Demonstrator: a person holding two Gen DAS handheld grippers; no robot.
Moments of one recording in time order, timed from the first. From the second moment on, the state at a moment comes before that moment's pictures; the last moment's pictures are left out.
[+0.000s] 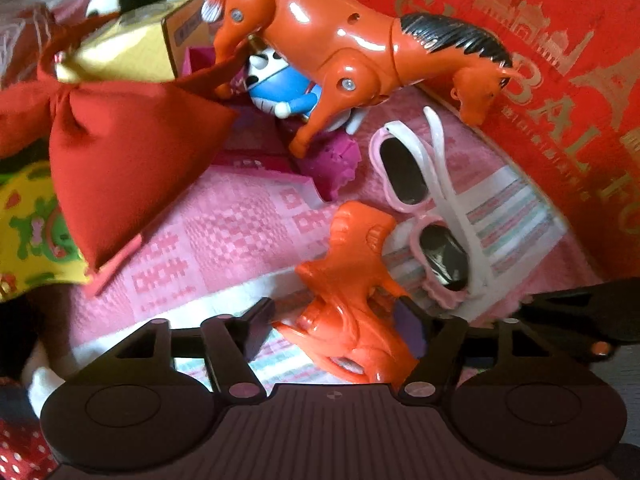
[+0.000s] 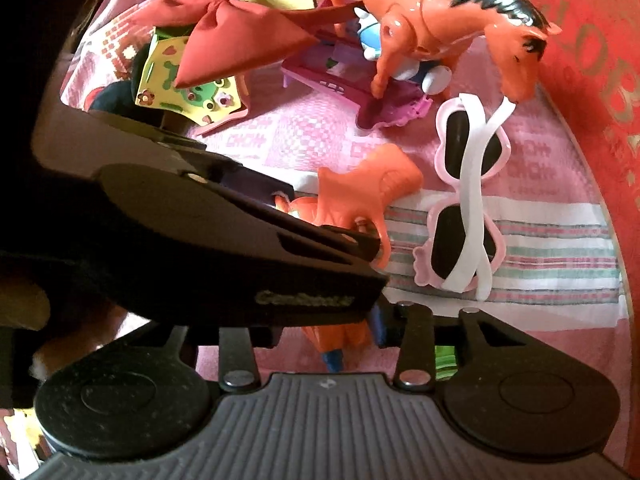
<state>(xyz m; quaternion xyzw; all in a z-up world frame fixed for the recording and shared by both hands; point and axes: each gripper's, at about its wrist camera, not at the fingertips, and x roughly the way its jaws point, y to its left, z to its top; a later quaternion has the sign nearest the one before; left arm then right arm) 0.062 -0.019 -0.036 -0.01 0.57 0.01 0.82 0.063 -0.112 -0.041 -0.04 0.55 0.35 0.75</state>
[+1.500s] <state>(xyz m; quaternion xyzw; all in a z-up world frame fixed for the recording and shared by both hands) 0.035 0.032 -0.016 -0.07 0.54 -0.04 0.84 0.065 -0.137 -0.035 0.00 0.56 0.37 0.75</state>
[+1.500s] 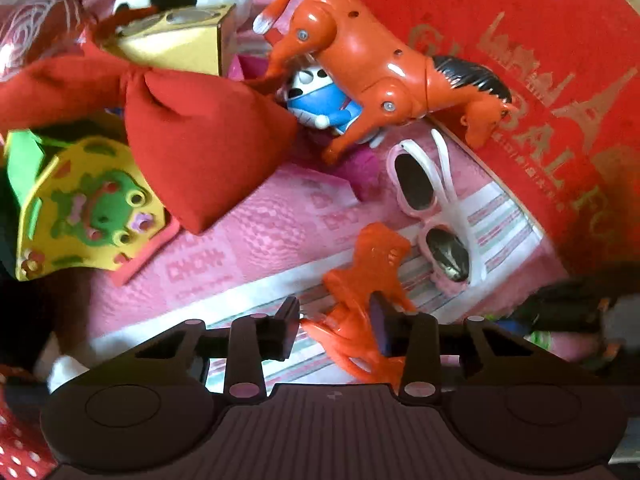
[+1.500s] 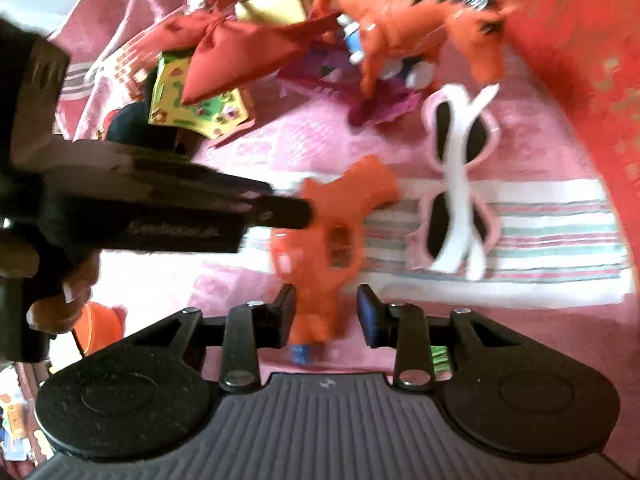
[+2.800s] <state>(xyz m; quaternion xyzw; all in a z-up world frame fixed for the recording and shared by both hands) -0.014 0.017 -0.034 -0.05 0.53 -0.05 0.84 0.096 -0.091 -0.018 0.04 0.60 0.39 0.70</state>
